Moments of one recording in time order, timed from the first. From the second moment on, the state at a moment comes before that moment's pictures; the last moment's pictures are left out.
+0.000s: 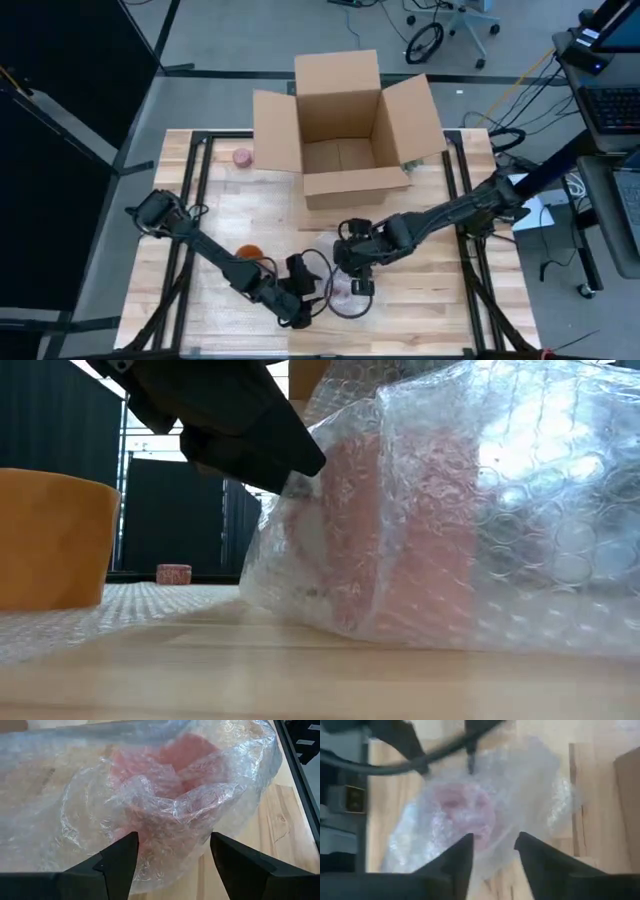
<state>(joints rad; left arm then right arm) -0.58 1.85 1.12 -0.04 -0.50 -0.51 0.37 1.80 1.64 -1.00 0.08 0.37</state>
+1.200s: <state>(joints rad) -0.57 1.85 1.12 -0.04 -0.50 -0.52 0.42 2.13 1.63 -0.79 0.01 0.35</state>
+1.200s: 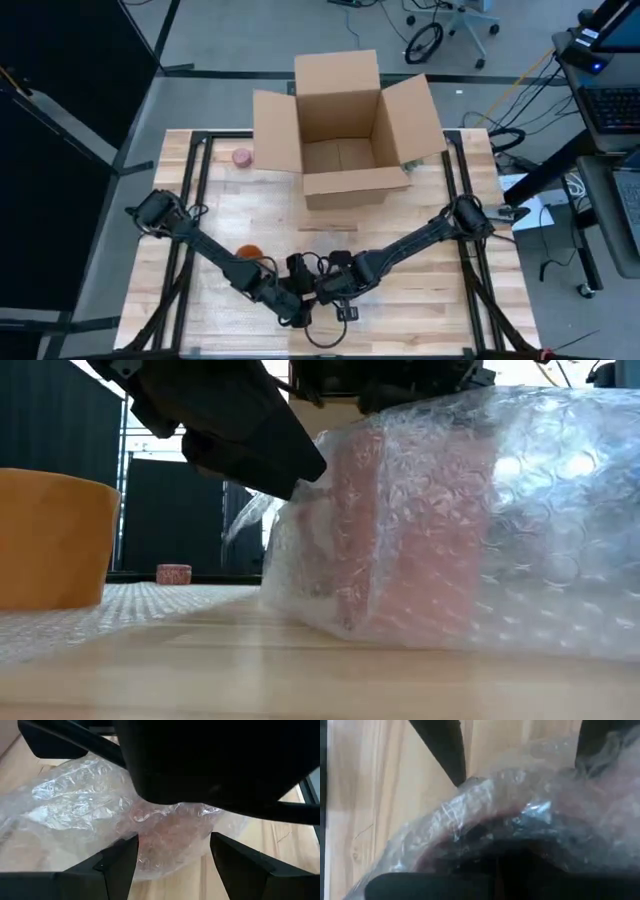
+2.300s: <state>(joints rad) -0.57 1.85 1.12 -0.06 -0.49 -0.52 0.41 2.20 1.64 -0.74 0.00 0.36</state>
